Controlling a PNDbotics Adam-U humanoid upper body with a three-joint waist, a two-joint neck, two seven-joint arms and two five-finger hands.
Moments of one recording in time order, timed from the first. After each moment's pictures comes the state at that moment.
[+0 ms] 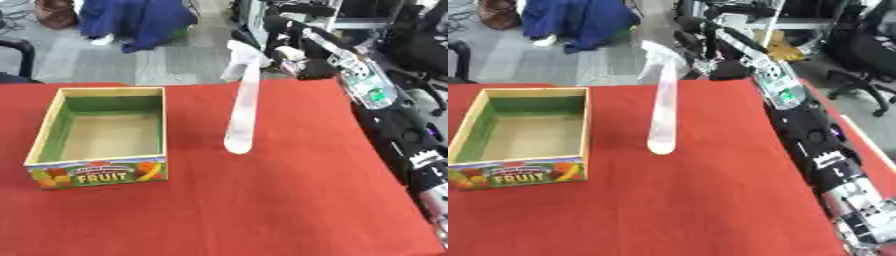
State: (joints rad) left arm -0.13 0.23 0.02 -1.79 0.04 -0.09 0.20; right arm -0.79 -0.62 -0.04 -1.05 -0.01 -0.54 0.50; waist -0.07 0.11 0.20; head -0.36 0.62
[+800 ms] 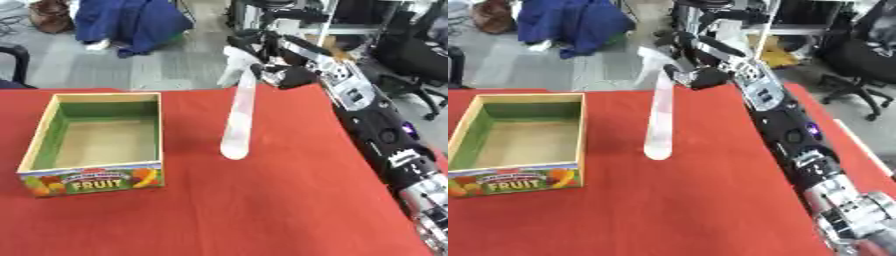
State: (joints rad) left arm -0.13 0.24 0.02 -1.79 0.04 -0.09 0.20; right arm -0.83 -0.60 -0.03 -1.04 0.10 -0.57 0.59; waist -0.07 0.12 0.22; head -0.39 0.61
